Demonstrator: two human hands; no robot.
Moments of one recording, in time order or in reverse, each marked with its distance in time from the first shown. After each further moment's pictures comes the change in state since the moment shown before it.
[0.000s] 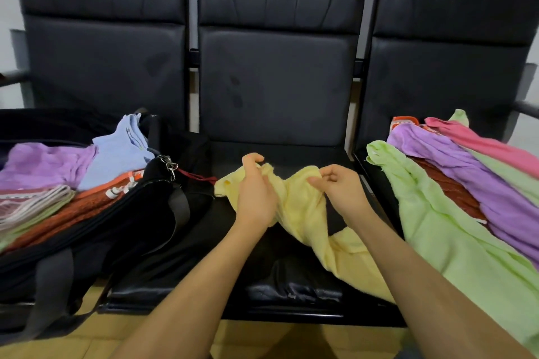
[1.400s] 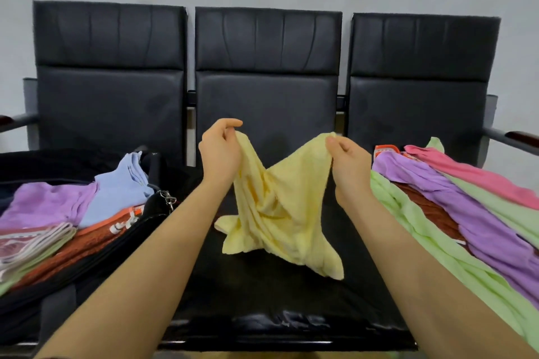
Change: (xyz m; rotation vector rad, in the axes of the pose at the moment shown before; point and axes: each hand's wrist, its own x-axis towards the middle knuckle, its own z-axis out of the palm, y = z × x) left_hand 0.075 0.078 -0.064 -0.054 0.318 0.184; right_hand -0.015 -0.110 -0.030 0.364 0.379 -0.134
